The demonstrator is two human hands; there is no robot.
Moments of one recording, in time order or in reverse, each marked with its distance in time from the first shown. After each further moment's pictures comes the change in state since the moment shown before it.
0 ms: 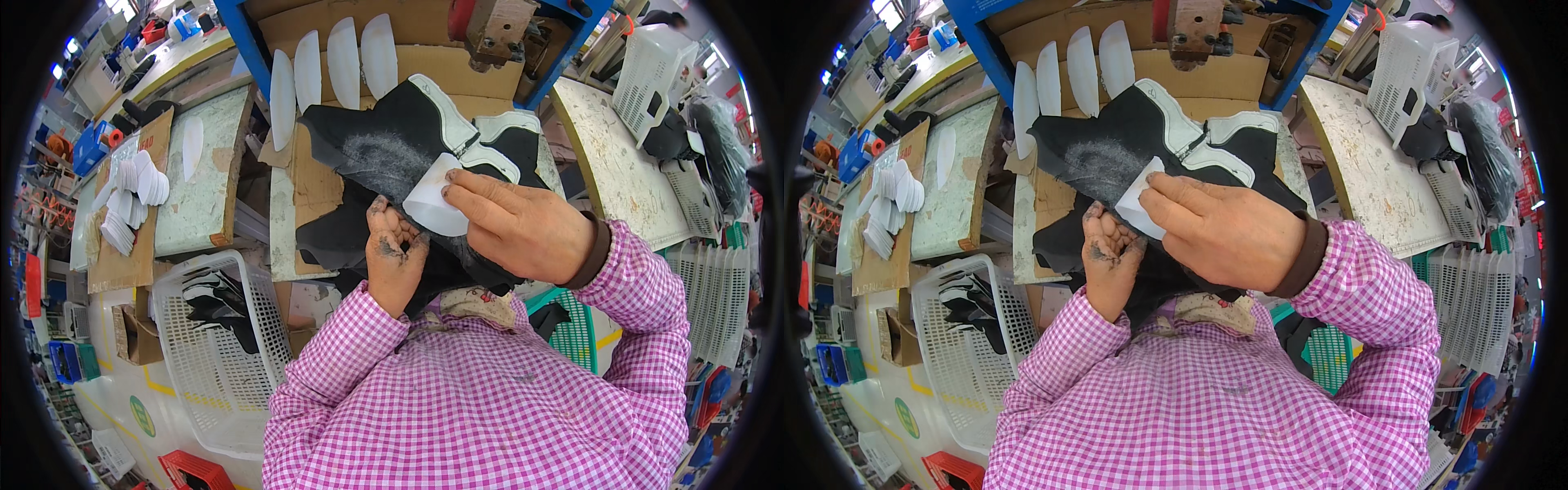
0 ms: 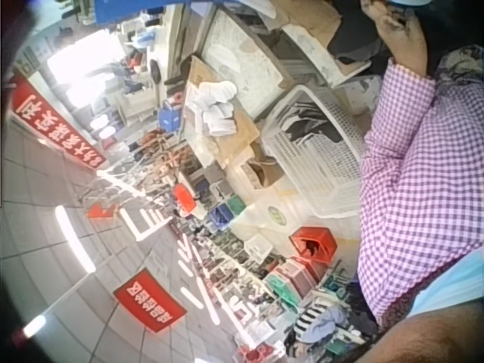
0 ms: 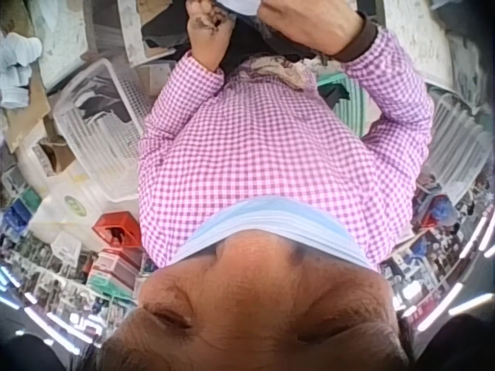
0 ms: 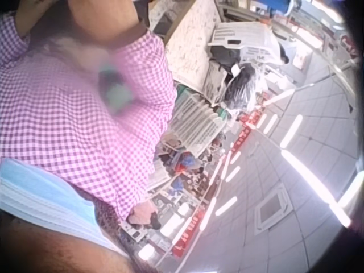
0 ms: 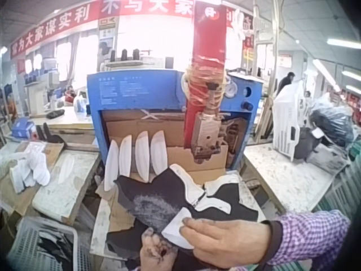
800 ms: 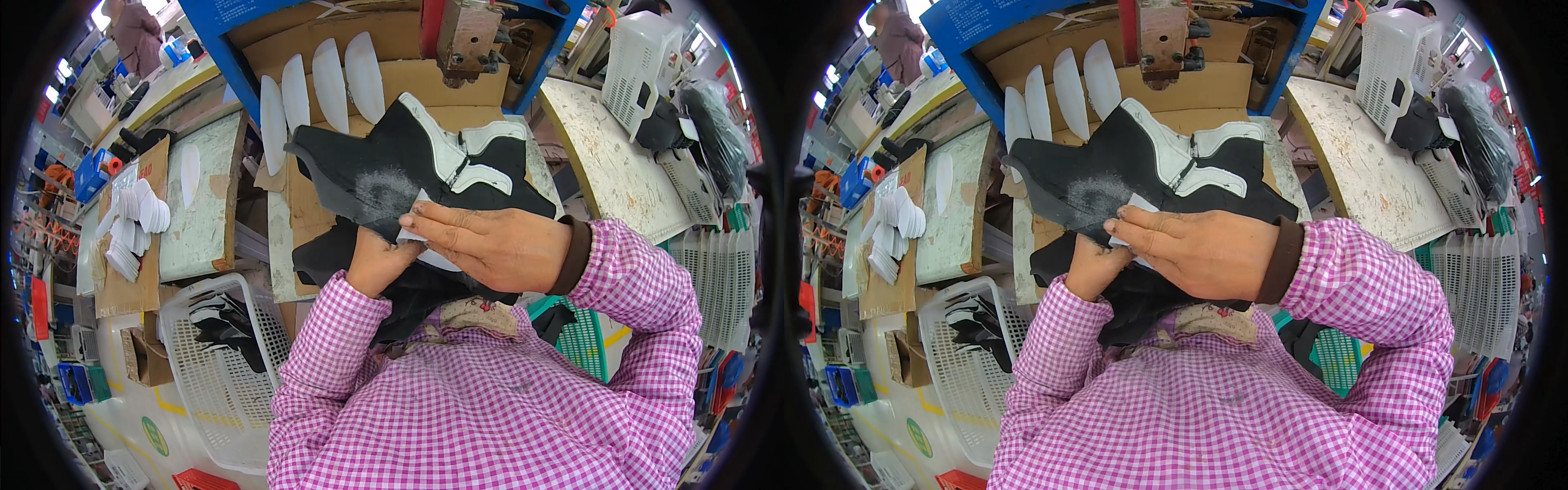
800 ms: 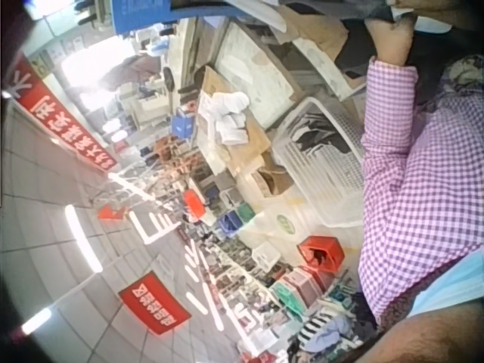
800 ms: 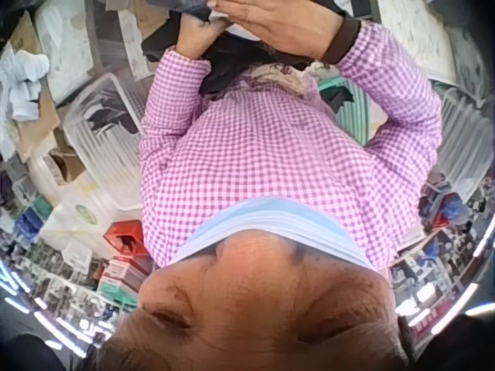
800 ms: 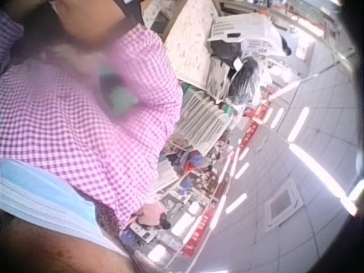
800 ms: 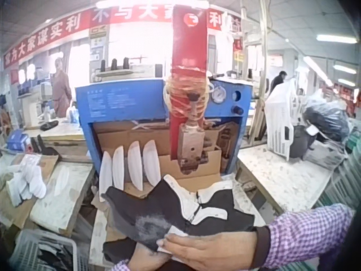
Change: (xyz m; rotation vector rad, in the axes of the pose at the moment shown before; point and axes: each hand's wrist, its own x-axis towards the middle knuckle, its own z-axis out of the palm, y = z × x) left_hand 0.047 0.017 -0.014 0.102 -0.337 0.021; right_hand -0.004 0.005 0.013 0.213 -0.142 0.021
